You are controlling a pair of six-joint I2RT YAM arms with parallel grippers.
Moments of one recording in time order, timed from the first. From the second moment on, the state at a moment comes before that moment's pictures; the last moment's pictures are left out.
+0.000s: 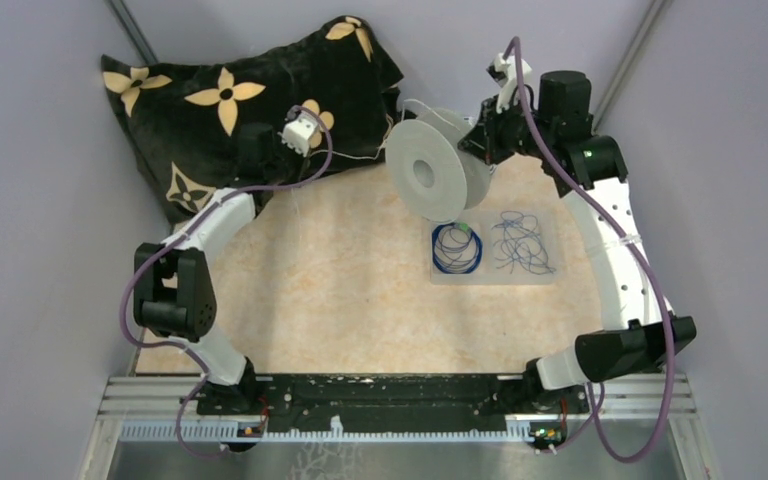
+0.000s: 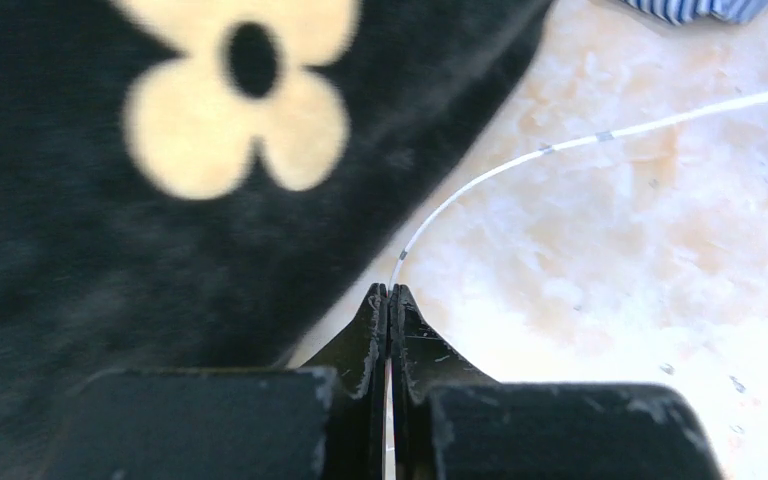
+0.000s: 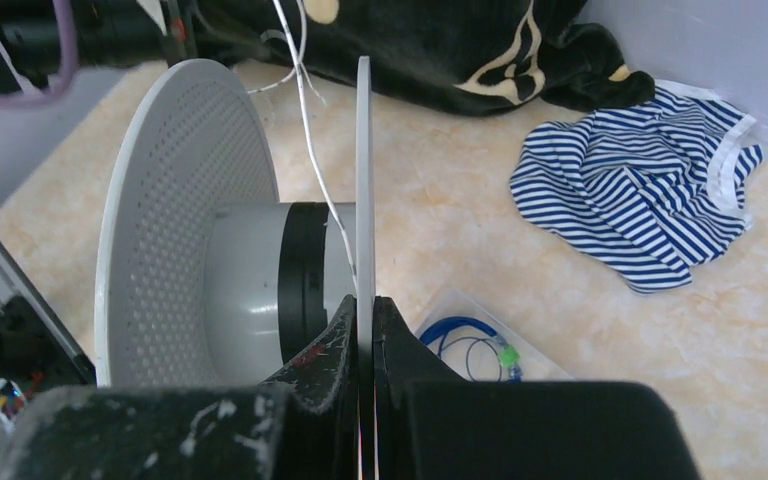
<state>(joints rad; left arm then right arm) -0.17 1.68 1.27 0.00 0.25 0.36 0.24 1.42 1.75 -0.77 -0.51 -0.05</state>
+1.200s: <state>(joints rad) -0.69 1.58 1.19 -0.35 0.29 0.74 0.05 1.52 1.78 -0.53 -0.16 0.25</state>
